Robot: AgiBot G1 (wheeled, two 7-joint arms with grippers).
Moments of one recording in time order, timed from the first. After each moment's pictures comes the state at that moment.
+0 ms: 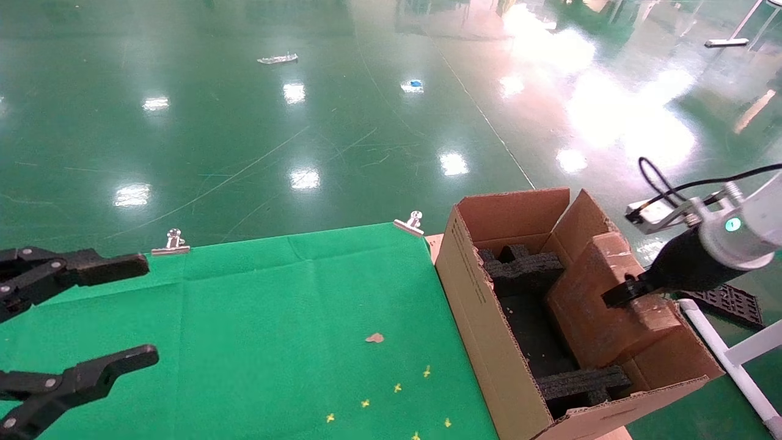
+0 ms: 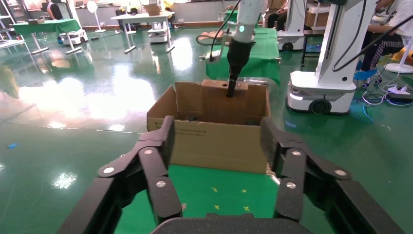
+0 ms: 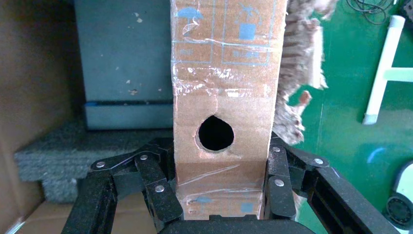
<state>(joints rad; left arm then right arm) -1.08 0.61 0.29 -1.28 0.72 1.49 -0.18 2.07 -0.60 -1.92 0.67 -1.39 -1.16 1.23</state>
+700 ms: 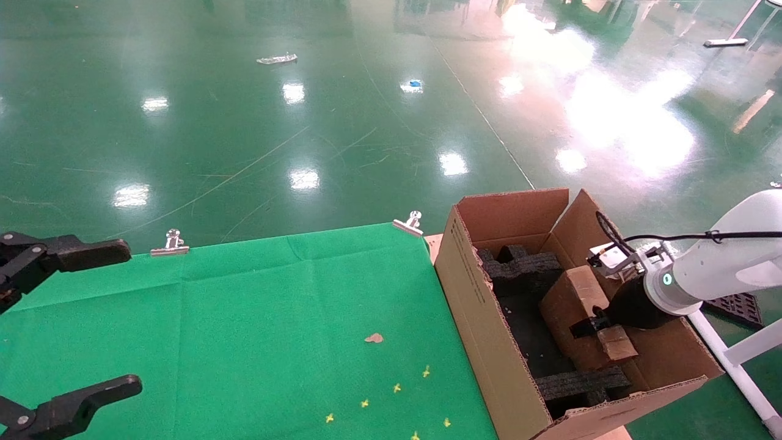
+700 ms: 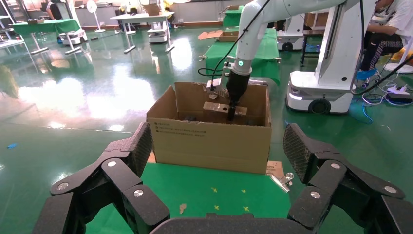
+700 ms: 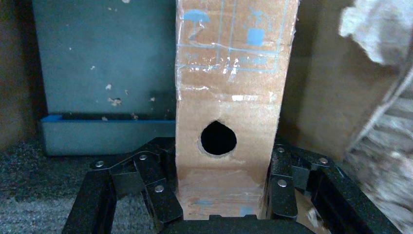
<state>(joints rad) -1.08 0.61 0.29 -1.28 0.72 1.49 -0.18 1.76 -0.69 -1.87 0.50 -1.24 -0.95 1.12</state>
